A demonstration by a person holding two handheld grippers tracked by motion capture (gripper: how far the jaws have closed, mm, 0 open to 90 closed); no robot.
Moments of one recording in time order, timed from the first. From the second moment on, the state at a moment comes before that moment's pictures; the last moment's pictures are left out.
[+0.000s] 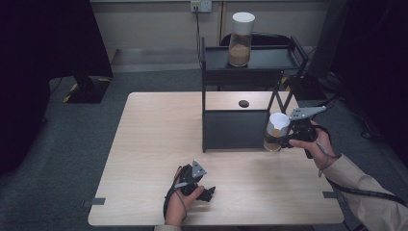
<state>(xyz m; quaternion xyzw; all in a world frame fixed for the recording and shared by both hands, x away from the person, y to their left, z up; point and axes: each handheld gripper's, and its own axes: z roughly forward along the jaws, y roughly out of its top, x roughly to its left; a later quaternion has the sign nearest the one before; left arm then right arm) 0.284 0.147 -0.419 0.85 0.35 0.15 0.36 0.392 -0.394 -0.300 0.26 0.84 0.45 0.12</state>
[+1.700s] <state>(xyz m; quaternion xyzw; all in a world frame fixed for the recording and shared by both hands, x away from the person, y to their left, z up) 0.283 0.147 -0.419 0.85 0.35 0.15 0.36 0.433 -0.378 -0.200 0.26 0.84 0.46 0.15</state>
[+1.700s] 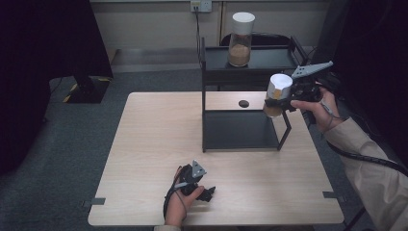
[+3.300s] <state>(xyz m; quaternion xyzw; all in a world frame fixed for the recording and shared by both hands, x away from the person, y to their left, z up) 0.284 0.147 -0.419 0.85 0.35 0.15 0.36 0.452 -0.367 -0.108 0.26 0.84 0.44 0.15</state>
